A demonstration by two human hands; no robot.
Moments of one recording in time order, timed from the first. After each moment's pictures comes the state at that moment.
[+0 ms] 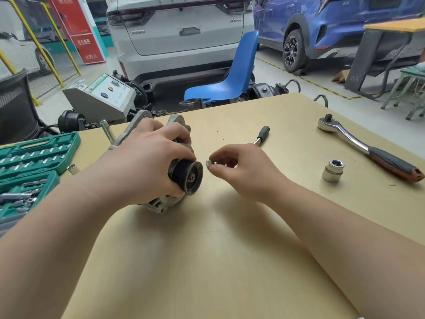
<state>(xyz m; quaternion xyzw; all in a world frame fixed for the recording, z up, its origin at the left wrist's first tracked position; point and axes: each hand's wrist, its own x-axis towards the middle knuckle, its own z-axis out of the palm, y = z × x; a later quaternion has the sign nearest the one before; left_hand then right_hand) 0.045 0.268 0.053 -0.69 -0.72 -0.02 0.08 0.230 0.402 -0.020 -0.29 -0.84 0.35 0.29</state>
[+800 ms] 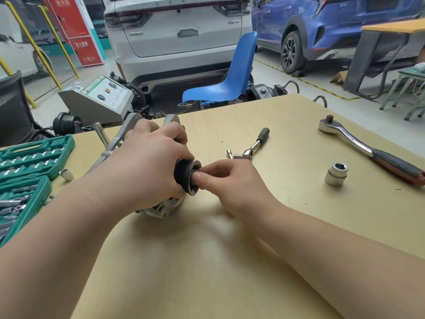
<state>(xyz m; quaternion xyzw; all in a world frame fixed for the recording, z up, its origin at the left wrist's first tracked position) 0.057 0.280 0.052 -0.66 -0.75 -0.02 0.08 0.215 0.375 -0.035 -0.31 -0.70 0.56 0.32</state>
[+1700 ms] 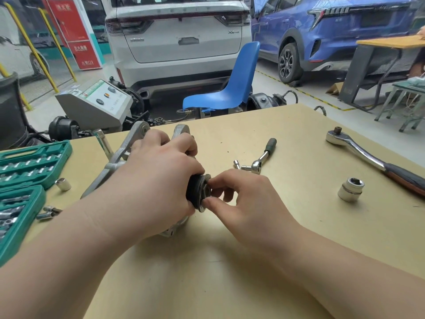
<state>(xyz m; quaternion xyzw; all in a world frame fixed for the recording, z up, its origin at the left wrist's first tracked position) 0.062 0.276 0.054 -0.66 -0.74 0.00 0.09 0.223 0.367 -0.030 -0.28 -0.85 0.29 0.34</state>
